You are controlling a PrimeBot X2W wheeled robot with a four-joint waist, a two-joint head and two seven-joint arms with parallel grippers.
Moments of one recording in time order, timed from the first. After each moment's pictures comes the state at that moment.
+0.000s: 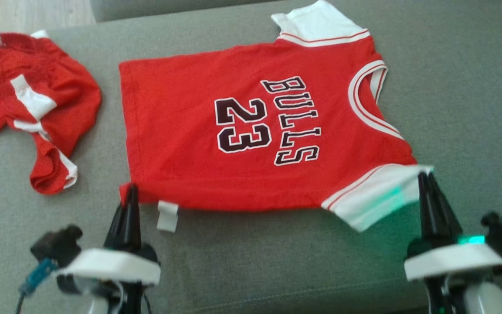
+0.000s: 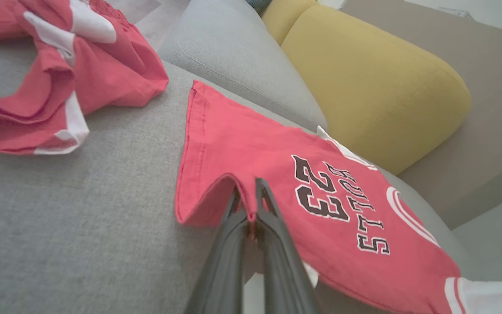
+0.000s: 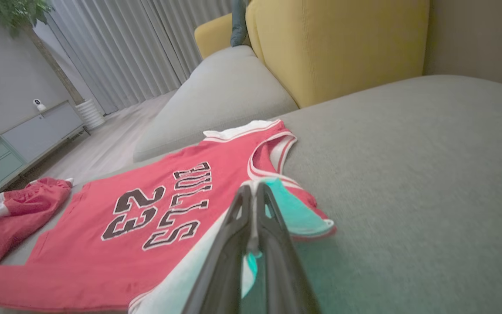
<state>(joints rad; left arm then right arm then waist) 0.05 0.08 -0.18 0.10 -0.58 -0.03 -0.22 0.09 -0.04 0.03 0.00 0.34 0.12 -0.07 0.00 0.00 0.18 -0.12</state>
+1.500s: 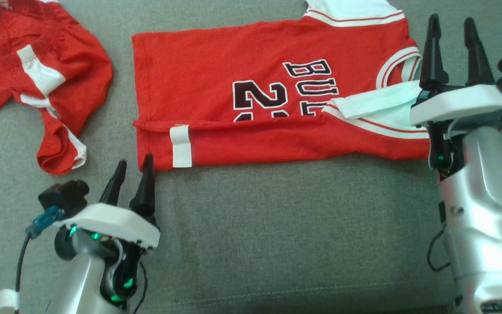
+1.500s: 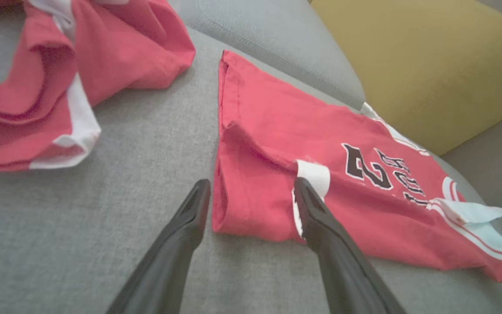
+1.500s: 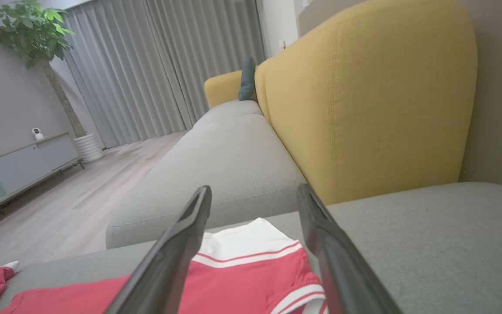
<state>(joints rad) -0.17 0.11 -0.22 0.25 -0.61 0.01 -0.08 -0.66 -0.05 -0.05 0.59 0.22 0.12 -0.22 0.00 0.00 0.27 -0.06</state>
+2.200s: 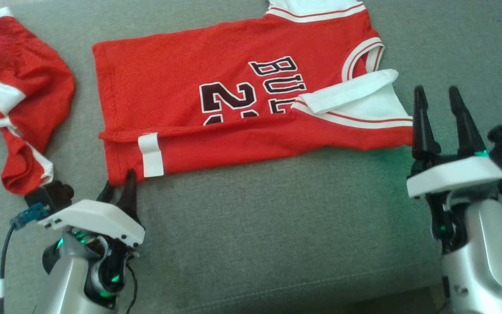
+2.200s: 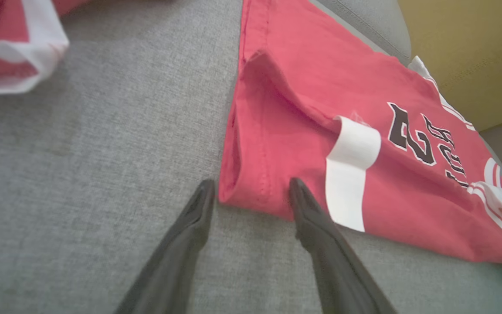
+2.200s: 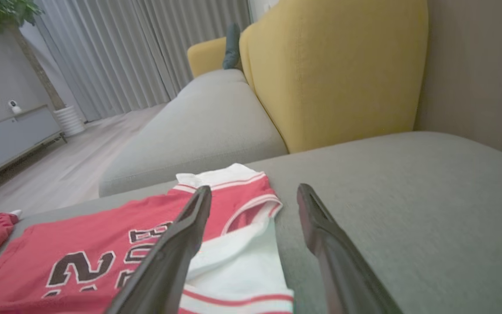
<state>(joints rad) -0.15 0.12 -0.16 0.23 -0.68 0.16 0.10 -0.31 -0.05 -0.01 0.21 0.26 0.12 -0.07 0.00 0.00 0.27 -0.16</state>
